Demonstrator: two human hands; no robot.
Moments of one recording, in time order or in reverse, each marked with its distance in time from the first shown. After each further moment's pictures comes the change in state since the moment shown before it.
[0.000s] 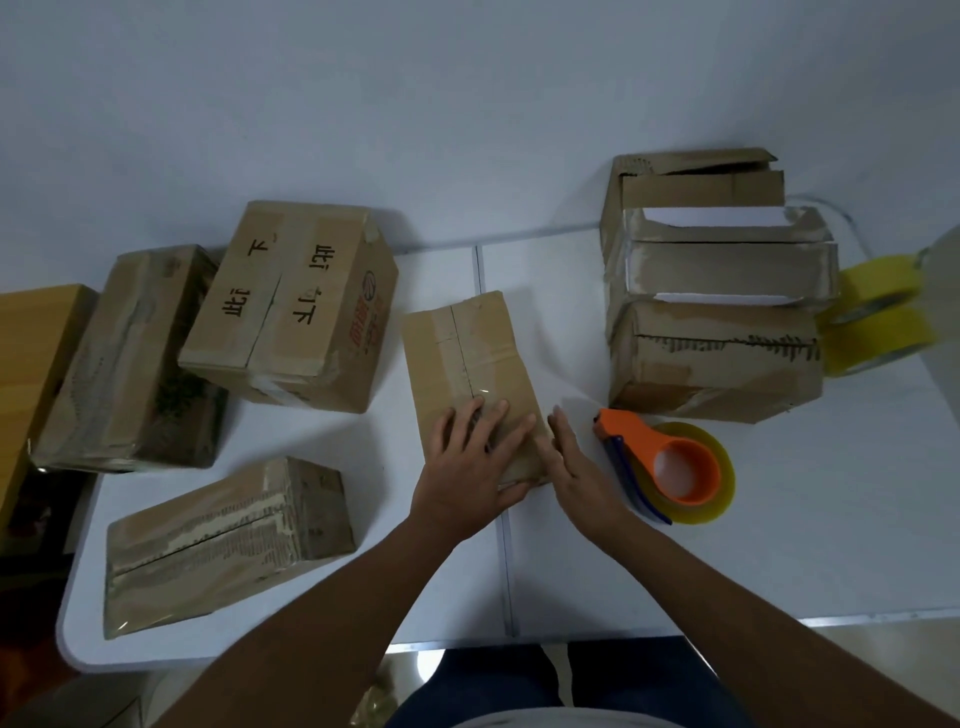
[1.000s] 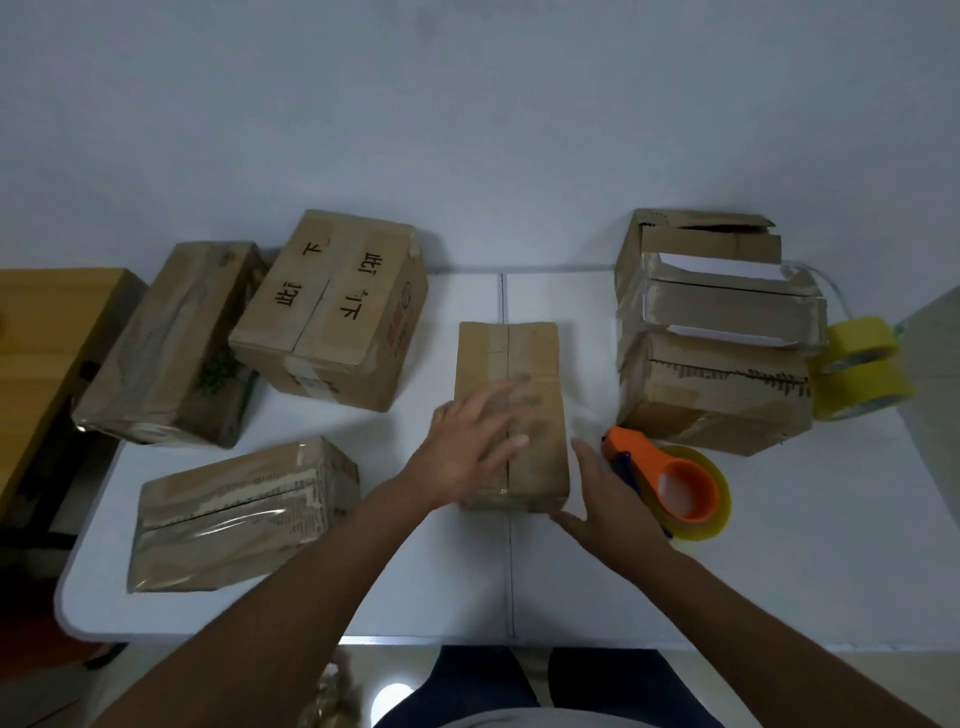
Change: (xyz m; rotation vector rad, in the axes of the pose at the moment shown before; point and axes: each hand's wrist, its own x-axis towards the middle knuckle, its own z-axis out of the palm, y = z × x) left_hand -0.007 -0.035 -0.050 -0.571 0.014 -0.036; right_hand -0.037 -0.005 -0.008 -0.878 0.023 -0.236
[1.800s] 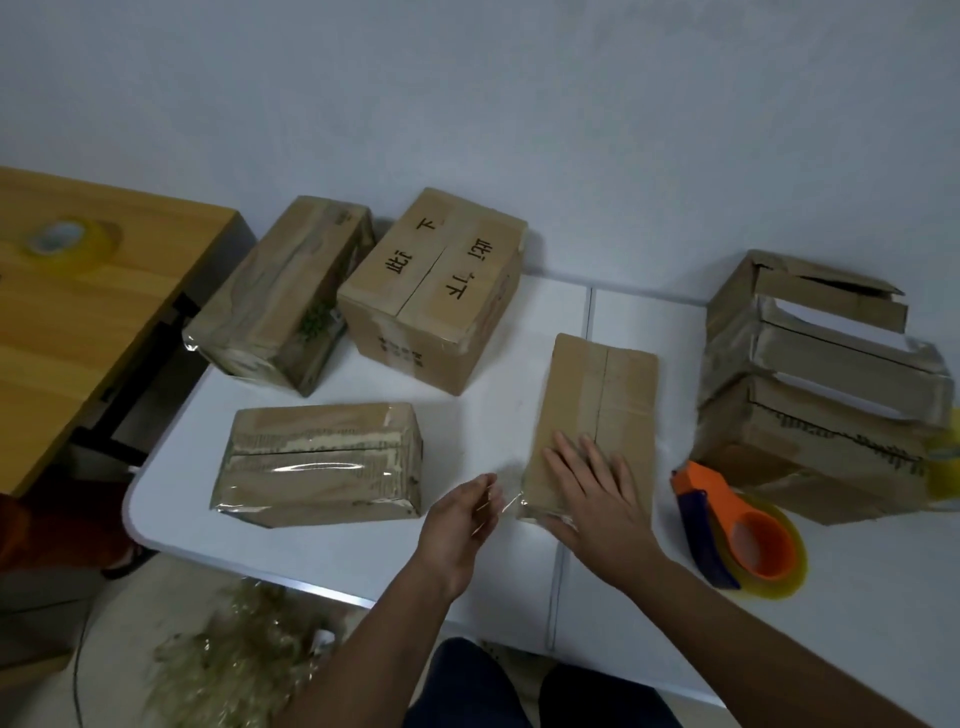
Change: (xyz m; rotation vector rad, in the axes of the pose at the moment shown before) left_hand -0.105 -0.014 0.034 -1.719 0.487 -1.081; right_hand 0.038 -0.051 0.051 -0.530 0.017 -0.315
